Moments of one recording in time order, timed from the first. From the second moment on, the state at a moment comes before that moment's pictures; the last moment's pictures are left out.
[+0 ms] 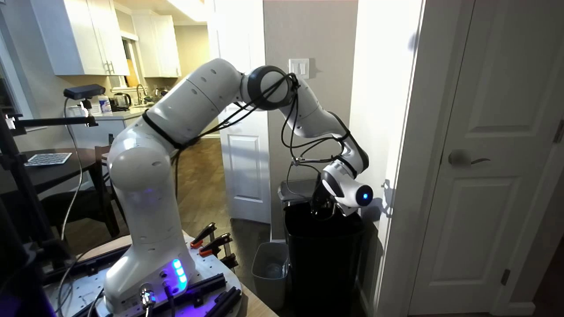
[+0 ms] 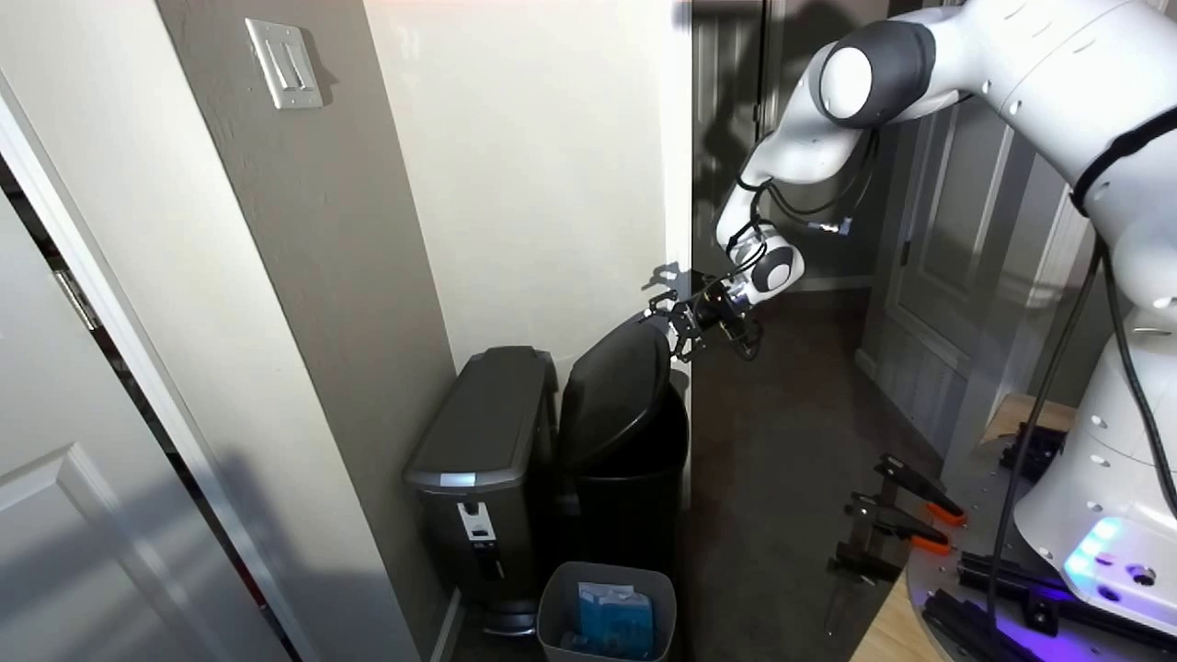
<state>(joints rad) -0.25 0.90 -0.13 -1.72 1.58 1.94 -0.60</state>
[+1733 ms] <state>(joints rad) -0.05 0.73 -0.10 -1.73 1.56 2.36 -0.60</state>
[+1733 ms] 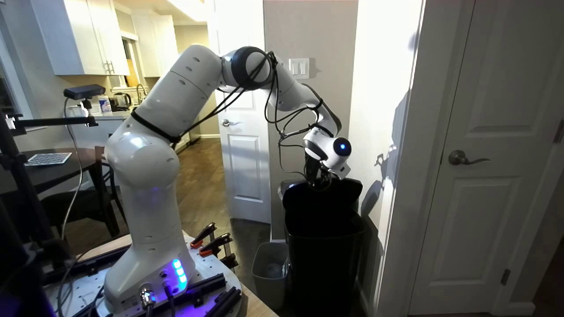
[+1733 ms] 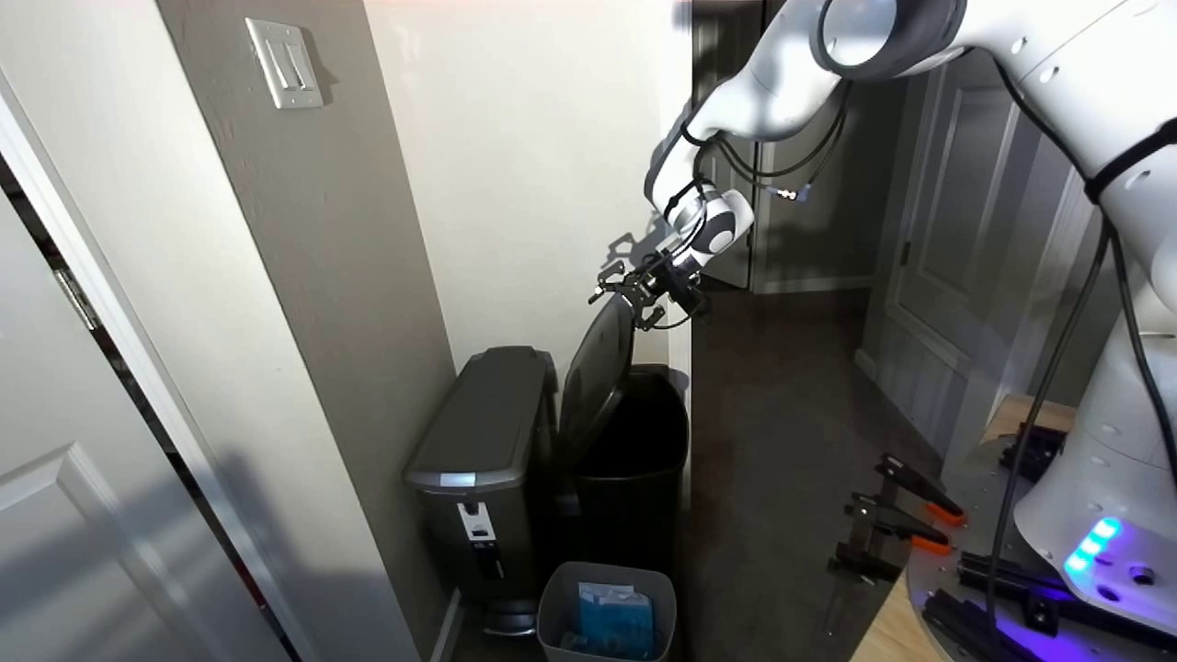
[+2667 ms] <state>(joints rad) 0.04 0.68 -0.03 -1.73 1.56 2.61 -0.64</state>
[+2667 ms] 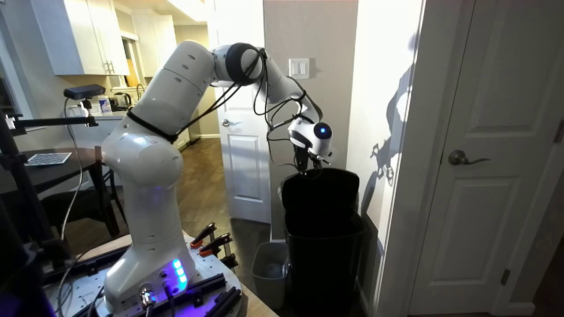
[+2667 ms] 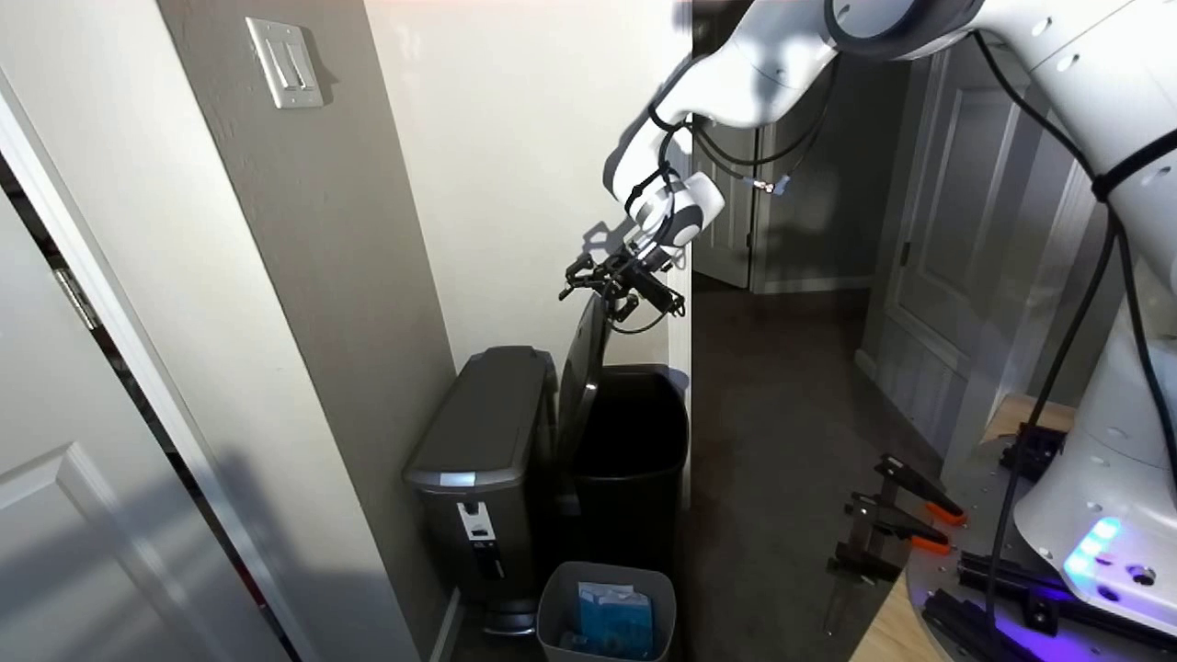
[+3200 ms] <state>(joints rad) 0.15 0.66 -0.01 -1.73 1.57 2.79 -0.69</state>
